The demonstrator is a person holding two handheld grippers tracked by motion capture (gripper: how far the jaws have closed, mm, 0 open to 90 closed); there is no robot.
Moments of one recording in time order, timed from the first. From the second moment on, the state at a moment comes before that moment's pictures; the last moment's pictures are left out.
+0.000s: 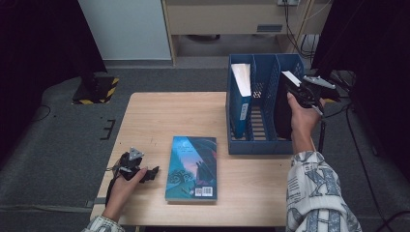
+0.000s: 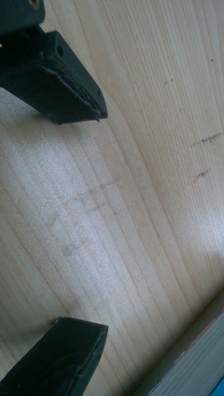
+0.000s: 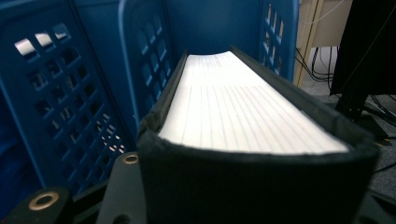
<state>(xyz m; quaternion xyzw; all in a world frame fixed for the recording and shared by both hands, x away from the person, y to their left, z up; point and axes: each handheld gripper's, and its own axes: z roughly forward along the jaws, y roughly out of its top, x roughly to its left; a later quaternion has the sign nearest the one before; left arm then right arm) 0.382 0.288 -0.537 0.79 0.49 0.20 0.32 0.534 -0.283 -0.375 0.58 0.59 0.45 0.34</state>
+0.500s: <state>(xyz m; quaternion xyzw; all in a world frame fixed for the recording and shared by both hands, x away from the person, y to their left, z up) 0.382 0.288 -0.537 0.79 0.48 0.20 0.32 0.539 -0.281 -0.391 0.59 0.58 0.45 0.34</state>
